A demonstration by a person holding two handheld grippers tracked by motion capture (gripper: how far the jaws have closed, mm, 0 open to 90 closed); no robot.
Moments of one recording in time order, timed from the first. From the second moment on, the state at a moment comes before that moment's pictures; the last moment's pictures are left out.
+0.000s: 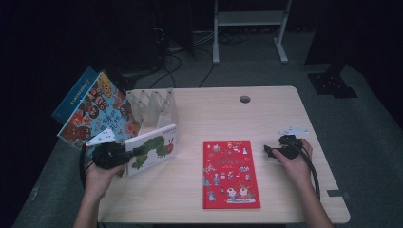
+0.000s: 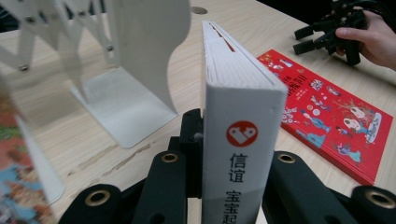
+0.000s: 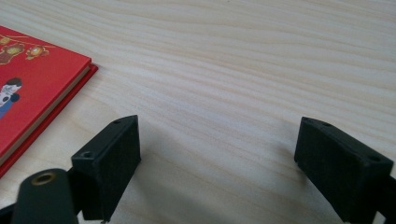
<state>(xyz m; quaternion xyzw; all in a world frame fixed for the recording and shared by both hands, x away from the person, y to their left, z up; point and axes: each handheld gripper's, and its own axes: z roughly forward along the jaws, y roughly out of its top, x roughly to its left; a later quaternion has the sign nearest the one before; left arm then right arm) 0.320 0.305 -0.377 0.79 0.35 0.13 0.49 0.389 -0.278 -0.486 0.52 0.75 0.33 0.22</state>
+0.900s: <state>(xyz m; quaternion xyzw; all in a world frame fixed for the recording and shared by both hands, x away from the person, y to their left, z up) 0.356 0.302 -0.377 0.76 0.39 0.18 0.49 0.389 -0.278 -0.486 0.52 0.75 0.33 0.22</state>
